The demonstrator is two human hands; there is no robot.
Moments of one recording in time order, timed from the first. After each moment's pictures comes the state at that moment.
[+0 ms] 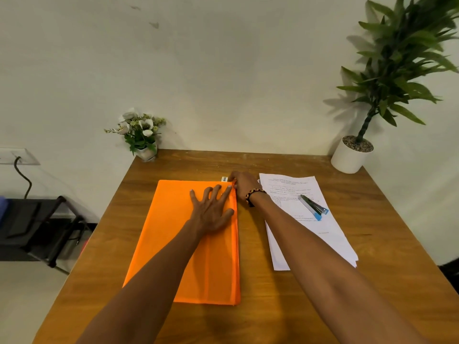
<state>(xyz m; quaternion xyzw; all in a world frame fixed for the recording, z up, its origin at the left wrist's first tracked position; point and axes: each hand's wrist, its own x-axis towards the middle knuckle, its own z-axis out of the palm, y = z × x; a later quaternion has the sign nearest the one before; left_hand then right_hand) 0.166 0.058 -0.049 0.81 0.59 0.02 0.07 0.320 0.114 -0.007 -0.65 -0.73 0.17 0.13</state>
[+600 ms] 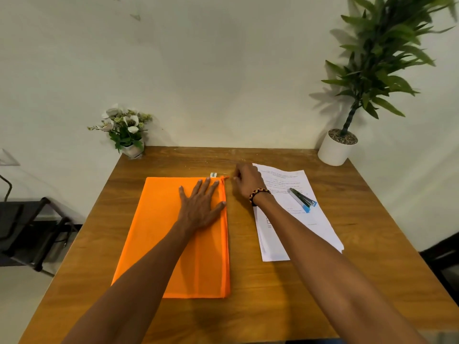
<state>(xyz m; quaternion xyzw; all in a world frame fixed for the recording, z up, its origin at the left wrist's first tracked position) 0.167 0.056 -0.058 0.80 0.60 0.08 0.06 0.354 0.091 0.005 -0.66 -0.70 0.11 0.24</state>
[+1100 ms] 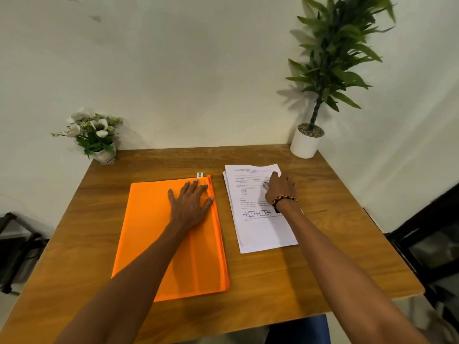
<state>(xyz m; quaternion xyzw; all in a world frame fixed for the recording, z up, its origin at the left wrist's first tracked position) 0.205 0.046 -0.056 0.79 0.60 0.14 0.08 0.486 0.027 -0.006 -0.82 -0.56 0.03 0.07</state>
